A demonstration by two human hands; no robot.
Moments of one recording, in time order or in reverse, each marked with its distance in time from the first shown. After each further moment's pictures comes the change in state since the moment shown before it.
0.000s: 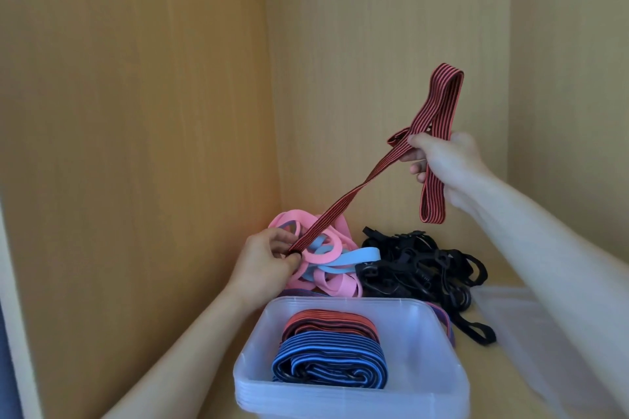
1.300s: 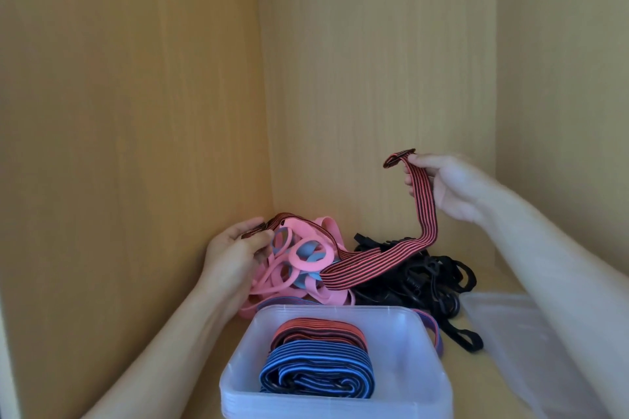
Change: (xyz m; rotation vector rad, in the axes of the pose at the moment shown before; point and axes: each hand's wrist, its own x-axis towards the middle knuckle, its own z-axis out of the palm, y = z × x) left_hand -0.001 0.030 -0.013 -0.707 0.176 -0.246; right_hand 0.006 0.007 -0.032 0.128 -0.337 0.171
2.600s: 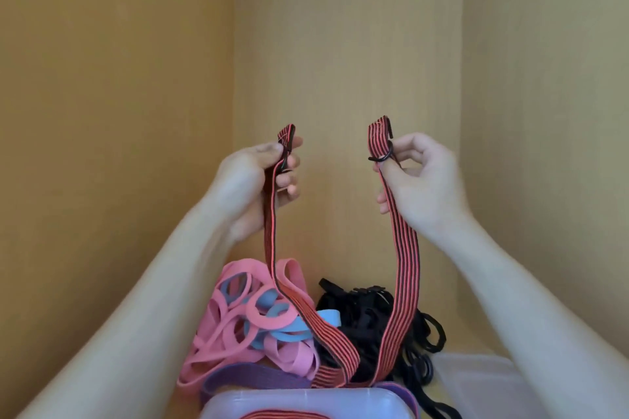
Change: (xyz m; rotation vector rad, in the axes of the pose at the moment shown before) left_hand 0.048 0.095 0.105 -0.209 -0.559 0.037; right_hand -0.020 -0.044 0.052 -0.461 0.336 -0.635
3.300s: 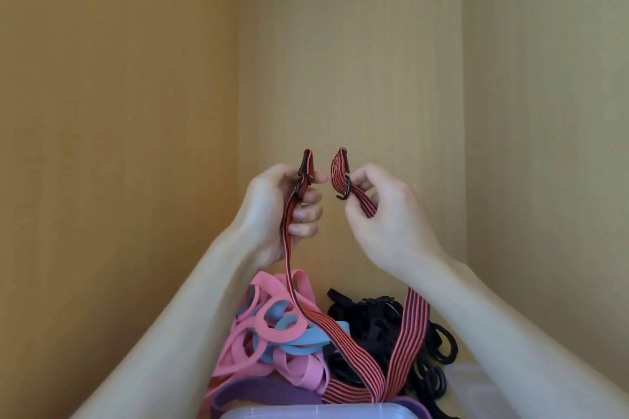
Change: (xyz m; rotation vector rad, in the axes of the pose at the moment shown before) left_hand -0.003 -0.014 0.005 -0.015 -0.077 -0.140; right_hand -0.024 0.005 0.030 -0.366 -0.103 -0.331
